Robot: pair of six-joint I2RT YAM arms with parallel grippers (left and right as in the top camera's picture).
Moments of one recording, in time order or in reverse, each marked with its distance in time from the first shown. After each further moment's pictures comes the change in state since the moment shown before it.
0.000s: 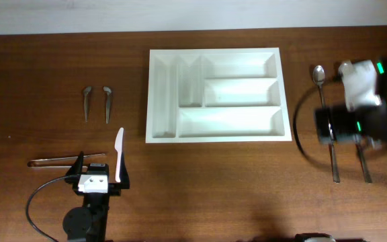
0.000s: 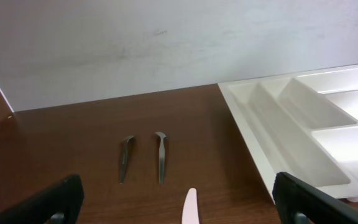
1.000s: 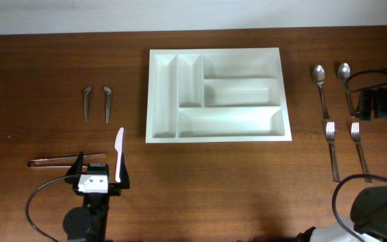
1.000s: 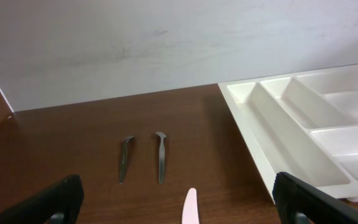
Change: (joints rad) left arm 0.000 0.000 0.000 0.000 0.000 0.000; right arm -0.499 0.356 -0.064 0.080 -0.107 -0.117
